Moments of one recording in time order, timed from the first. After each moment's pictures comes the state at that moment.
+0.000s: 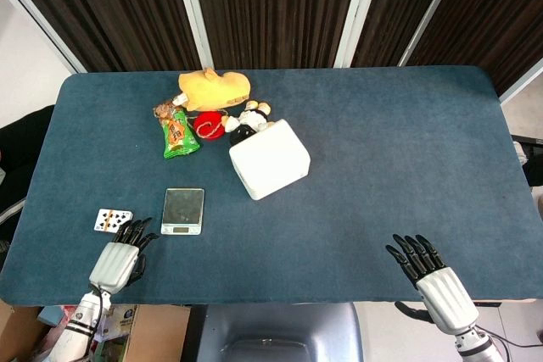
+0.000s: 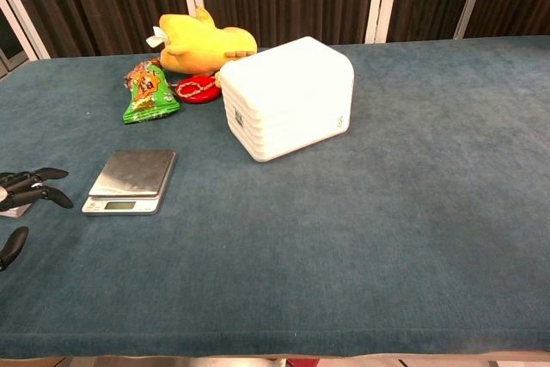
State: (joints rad) left arm -0.26 -1.50 0.01 -1.38 1.50 1.18 0.17; right arm 0.07 -1.24 -0.14 -1.55 -1.88 1.56 -0.10
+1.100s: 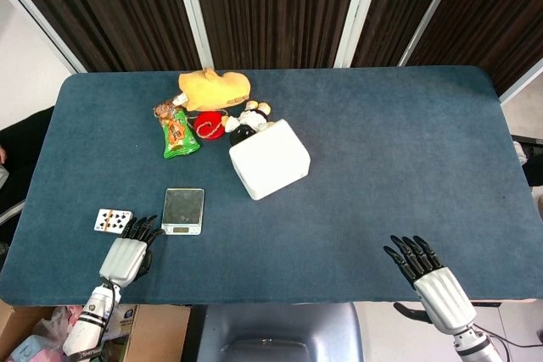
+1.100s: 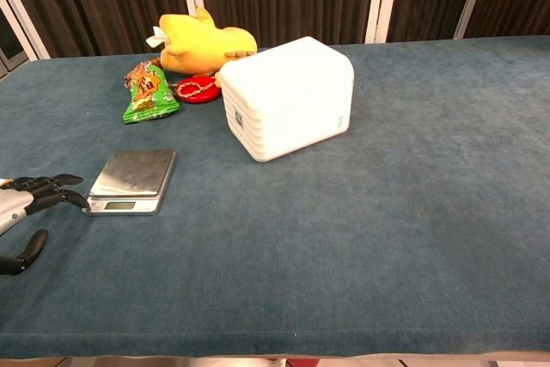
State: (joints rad) left arm -0.30 -1.56 0.00 -1.34 1.42 1.14 0.25; right arm 0.07 -1.24 -0.14 -1.56 -1.88 1.53 -0.10
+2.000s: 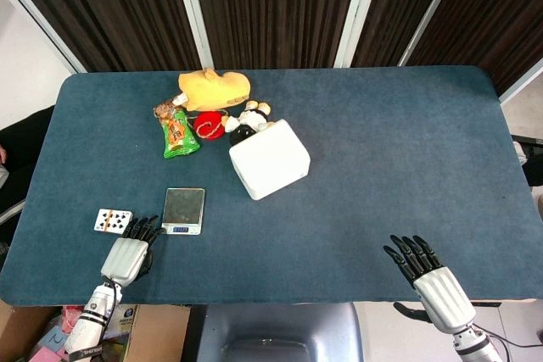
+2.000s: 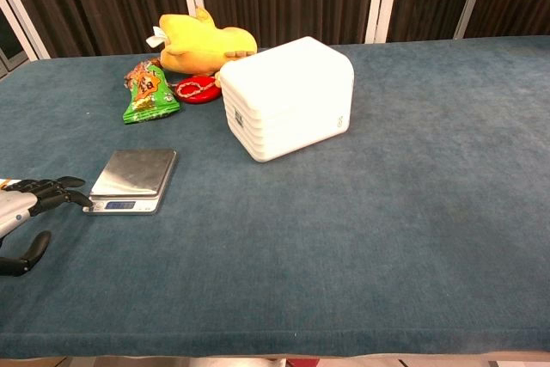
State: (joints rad) left arm -0.32 -1.55 0.01 -1.35 1.39 1.12 0.26; right arm 0.07 -1.24 -0.14 -1.56 -1.87 1.53 -0.10
